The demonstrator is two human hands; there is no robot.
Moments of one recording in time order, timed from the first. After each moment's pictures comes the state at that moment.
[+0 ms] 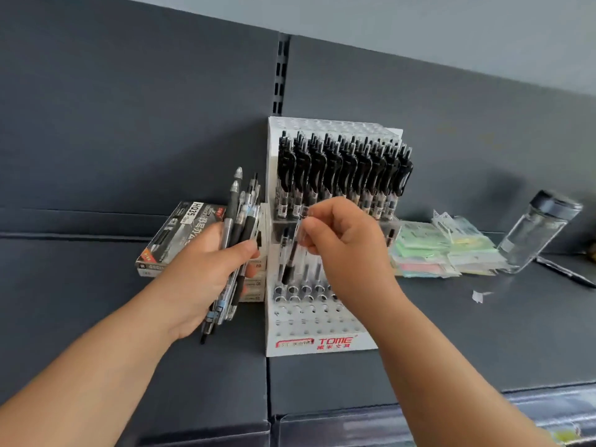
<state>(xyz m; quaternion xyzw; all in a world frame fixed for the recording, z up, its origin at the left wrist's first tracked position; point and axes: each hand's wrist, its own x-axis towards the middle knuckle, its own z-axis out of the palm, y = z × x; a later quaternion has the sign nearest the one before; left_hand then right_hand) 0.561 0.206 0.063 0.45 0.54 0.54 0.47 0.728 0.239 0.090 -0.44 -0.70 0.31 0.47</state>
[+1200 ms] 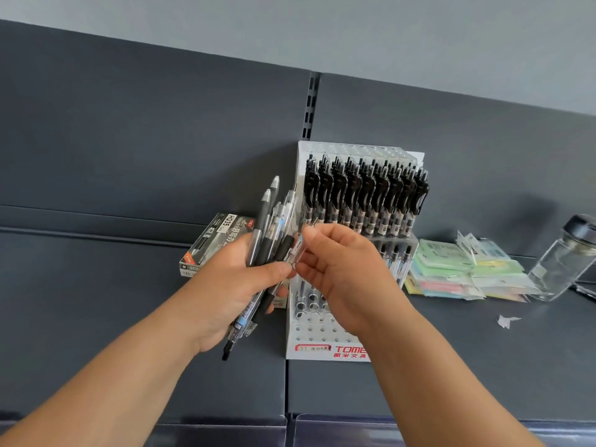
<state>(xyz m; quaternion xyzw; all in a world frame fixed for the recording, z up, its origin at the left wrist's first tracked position) 0.572 0.165 0.090 0.46 0.49 0.55 0.49 0.711 0.219 0.102 -0.36 -0.50 0.65 0.44</state>
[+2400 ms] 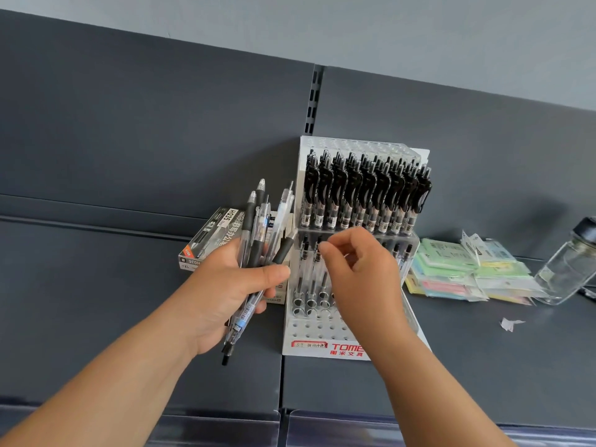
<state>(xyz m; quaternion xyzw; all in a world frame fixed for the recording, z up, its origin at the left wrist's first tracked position) 0.574 0.168 0.077 0.41 0.49 0.57 0.51 0.732 0.220 0.082 -0.48 -0.71 0.25 0.44</state>
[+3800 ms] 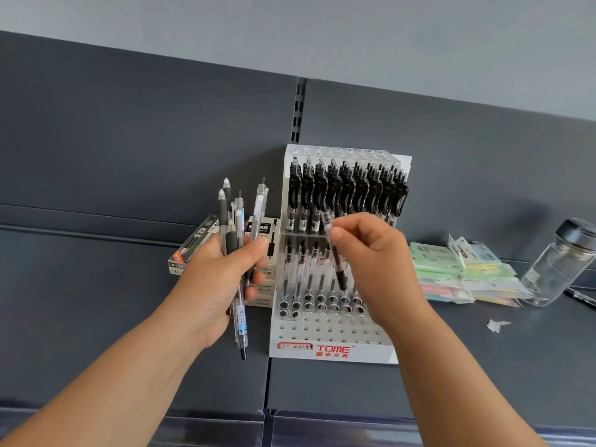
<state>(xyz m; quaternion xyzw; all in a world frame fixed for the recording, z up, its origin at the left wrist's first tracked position) 0.596 0.171 0.089 0.31 0.51 0.65 0.46 0.763 0.233 0.107 -0.39 -0.68 0.38 0.49</state>
